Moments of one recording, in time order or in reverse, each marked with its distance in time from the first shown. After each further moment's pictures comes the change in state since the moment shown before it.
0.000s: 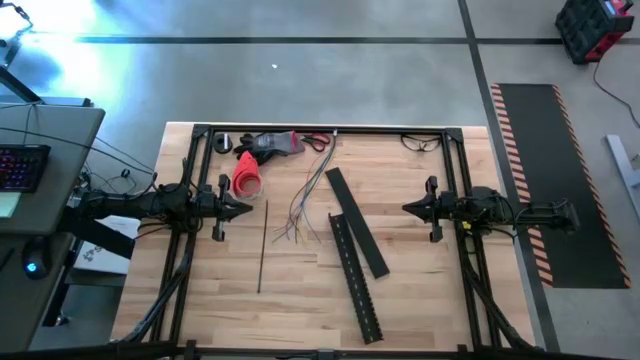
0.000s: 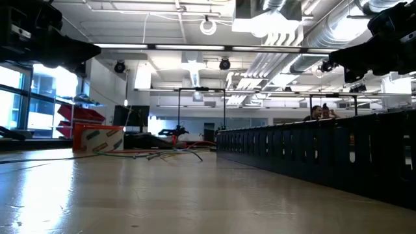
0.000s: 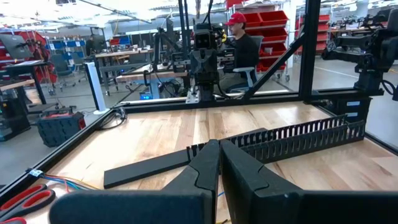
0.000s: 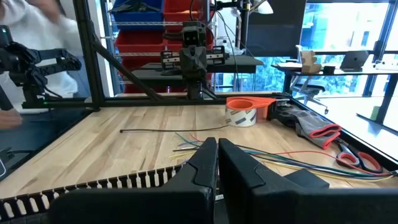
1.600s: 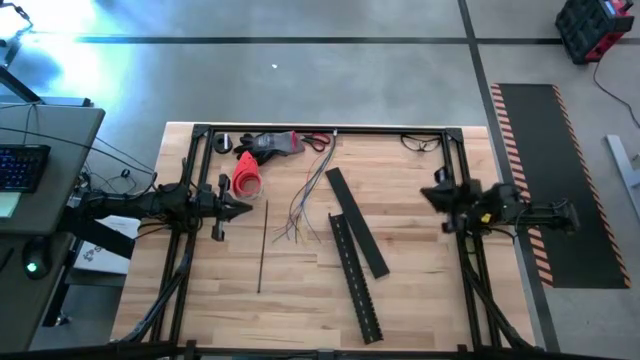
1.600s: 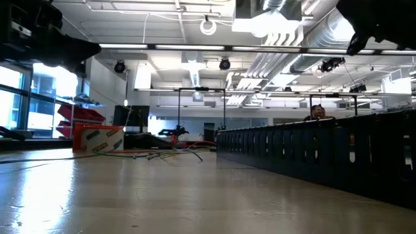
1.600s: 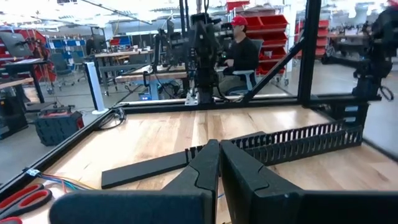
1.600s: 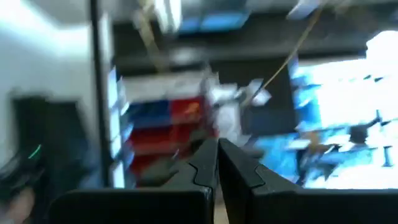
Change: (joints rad) left arm 0.000 0.000 0.000 0.017 -0.001 -0.025; right arm -0.005 0.000 0.000 0.443 0.056 0.077
